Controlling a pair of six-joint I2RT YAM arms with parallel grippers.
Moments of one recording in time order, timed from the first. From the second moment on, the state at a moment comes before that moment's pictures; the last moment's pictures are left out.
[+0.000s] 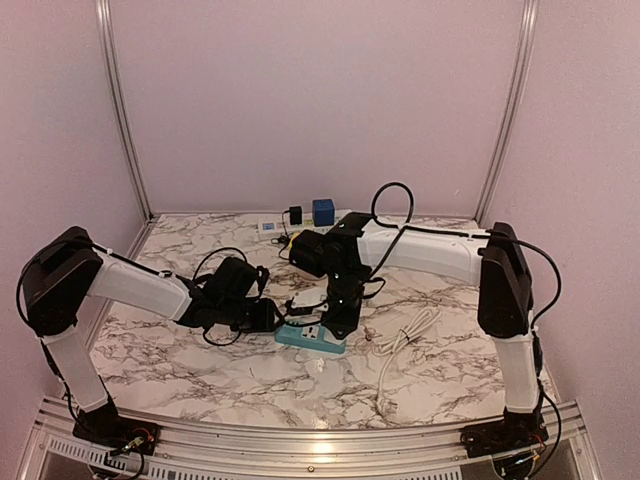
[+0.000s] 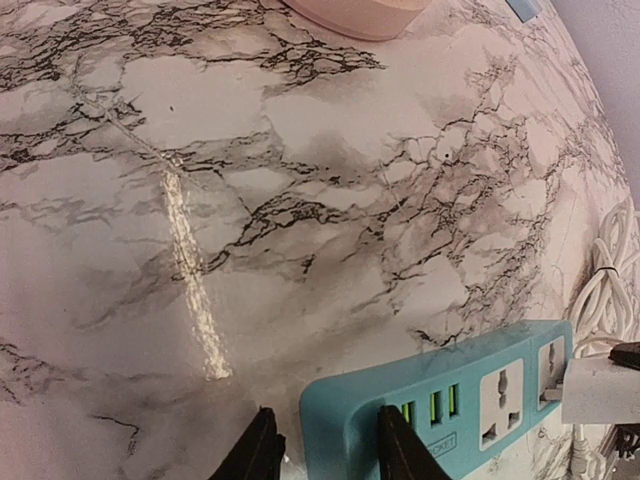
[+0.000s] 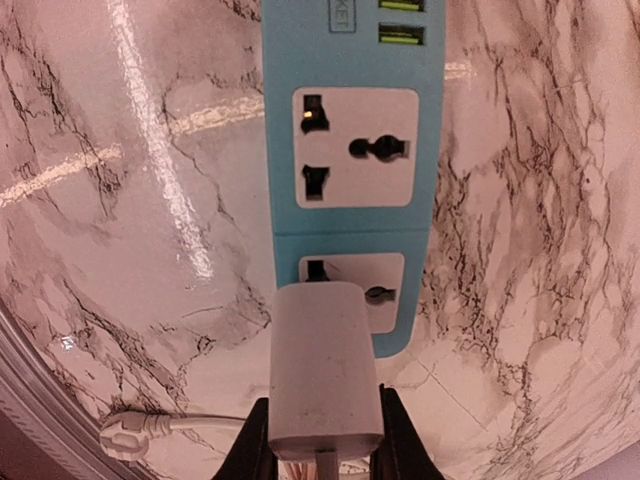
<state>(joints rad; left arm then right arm) -0.80 1.77 0.85 0.10 0.08 -0.67 0.96 2.15 1.87 -1.27 0.03 -0.38</state>
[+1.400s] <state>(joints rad) -0.82 1.77 0.83 0.15 0.06 -0.69 1.01 2.31 2.02 -1.31 0.12 -0.37</state>
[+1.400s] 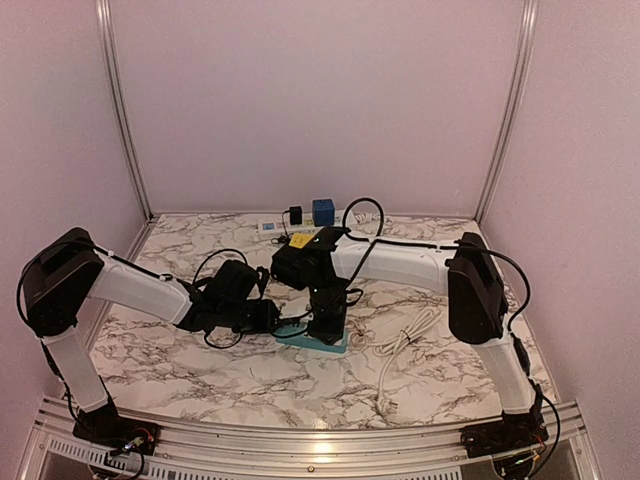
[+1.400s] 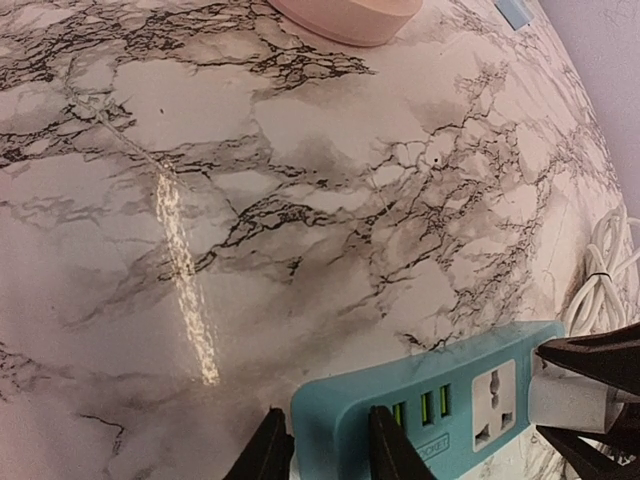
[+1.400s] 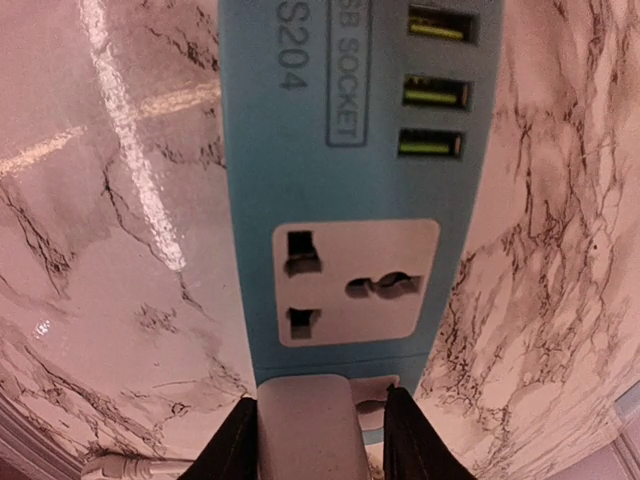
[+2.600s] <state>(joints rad) -0.83 1.77 0.82 0.16 0.07 -0.72 0.84 1.85 1.84 -0.99 -0.02 -0.37</state>
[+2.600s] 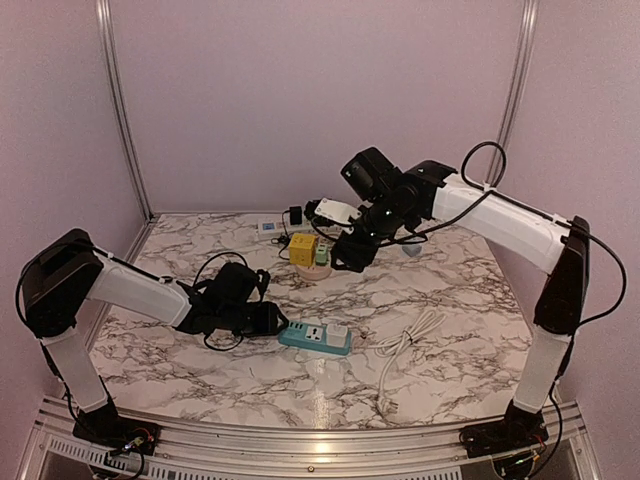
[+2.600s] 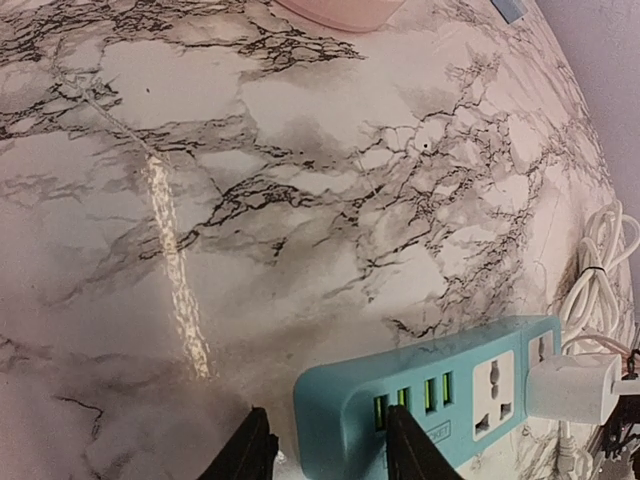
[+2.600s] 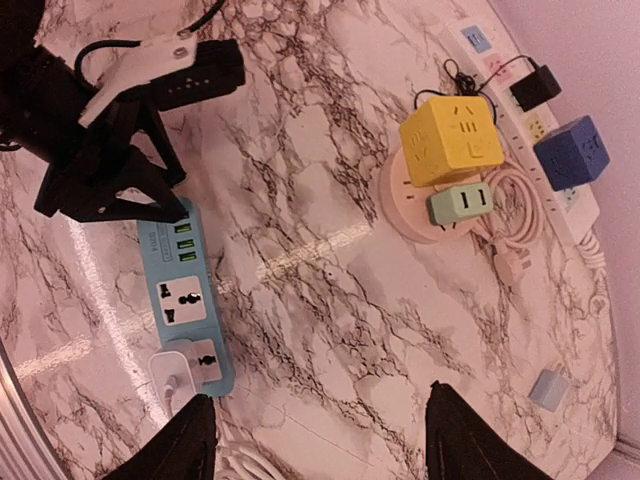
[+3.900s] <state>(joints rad) -0.90 1.52 0.73 0.10 0.08 -0.83 0.20 2.36 1.88 -0.58 -0.02 -0.43</state>
